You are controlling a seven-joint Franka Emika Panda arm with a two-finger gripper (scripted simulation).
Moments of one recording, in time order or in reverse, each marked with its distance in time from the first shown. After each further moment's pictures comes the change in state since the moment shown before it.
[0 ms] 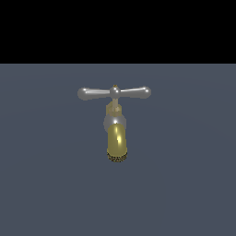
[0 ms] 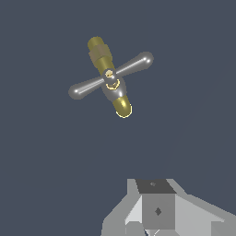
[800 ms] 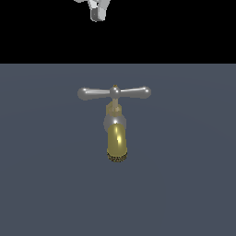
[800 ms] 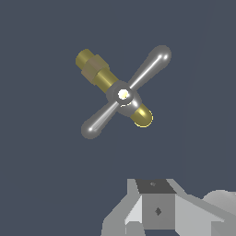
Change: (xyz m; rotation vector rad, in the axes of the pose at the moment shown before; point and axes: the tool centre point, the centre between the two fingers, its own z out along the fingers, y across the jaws) arm 0.074 -0.061 0.070 0.035 -0.043 0.383
